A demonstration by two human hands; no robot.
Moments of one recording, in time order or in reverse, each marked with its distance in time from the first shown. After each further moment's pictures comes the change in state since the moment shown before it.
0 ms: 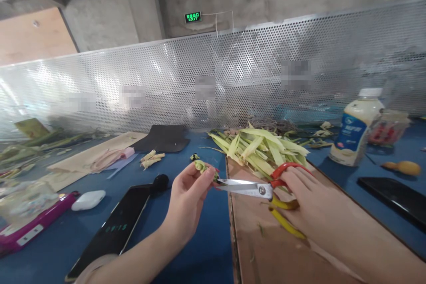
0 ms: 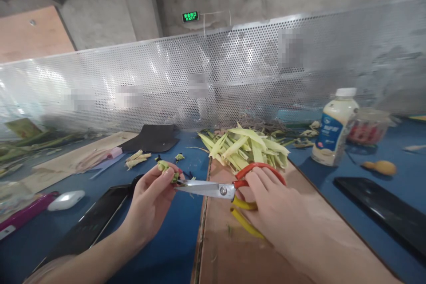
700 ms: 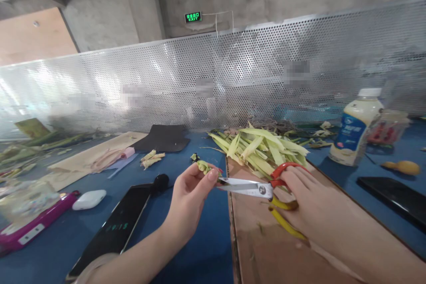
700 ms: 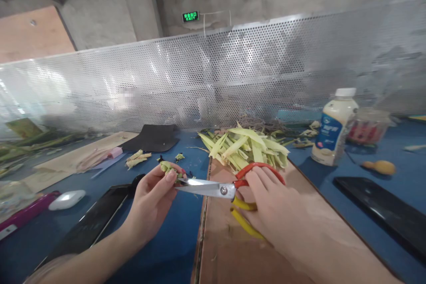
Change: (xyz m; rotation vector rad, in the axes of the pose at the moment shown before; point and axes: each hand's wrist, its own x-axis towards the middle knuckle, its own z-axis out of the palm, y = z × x) left_hand -0.001 -0.001 0.001 0.034 -0.026 0.001; right_hand -0.004 0.007 0.000 -0.021 -0.082 -0.059
